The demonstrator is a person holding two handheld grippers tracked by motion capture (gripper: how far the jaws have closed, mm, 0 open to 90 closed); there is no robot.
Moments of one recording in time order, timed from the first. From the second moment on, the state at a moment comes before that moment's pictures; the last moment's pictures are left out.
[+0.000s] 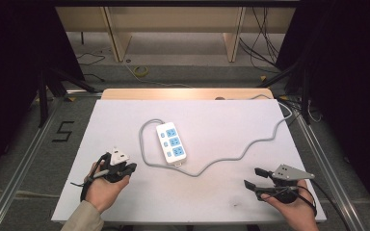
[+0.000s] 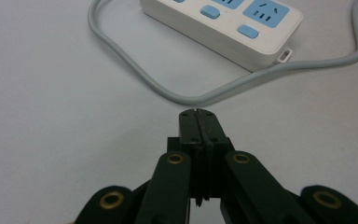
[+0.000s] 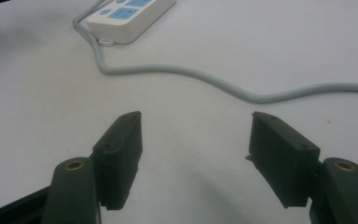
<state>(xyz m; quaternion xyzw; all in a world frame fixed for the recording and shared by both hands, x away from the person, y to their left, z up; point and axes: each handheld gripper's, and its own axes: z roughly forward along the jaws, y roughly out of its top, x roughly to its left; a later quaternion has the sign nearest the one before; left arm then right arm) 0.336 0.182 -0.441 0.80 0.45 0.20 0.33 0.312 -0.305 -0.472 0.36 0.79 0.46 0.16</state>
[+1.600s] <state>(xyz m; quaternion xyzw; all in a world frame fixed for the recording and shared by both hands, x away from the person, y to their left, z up) 0.354 0.151 -0.432 0.82 0.43 0.20 0.33 0.312 -0.305 -0.472 0.36 0.79 0.46 0.16</state>
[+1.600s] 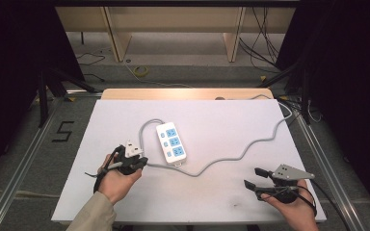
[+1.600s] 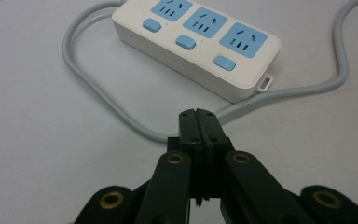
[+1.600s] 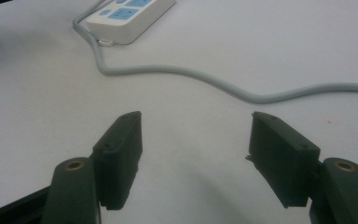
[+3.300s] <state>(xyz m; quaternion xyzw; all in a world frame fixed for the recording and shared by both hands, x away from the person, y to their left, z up) 0.369 0.123 -0.426 0.83 0.41 0.19 0.32 0.312 -0.305 -0.471 0.36 0.79 0.46 0.16</state>
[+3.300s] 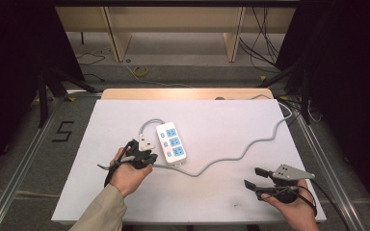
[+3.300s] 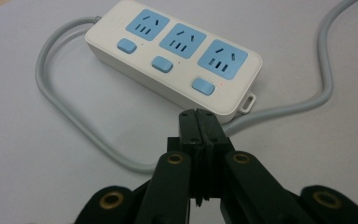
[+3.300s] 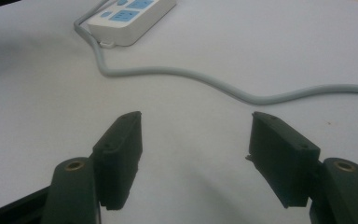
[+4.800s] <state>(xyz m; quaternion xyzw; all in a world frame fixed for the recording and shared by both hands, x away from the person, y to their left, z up) 0.386 0.096 -0.423 0.84 0.40 0.18 0.31 0.312 -0.306 -0.471 0.36 0.79 0.46 0.17</state>
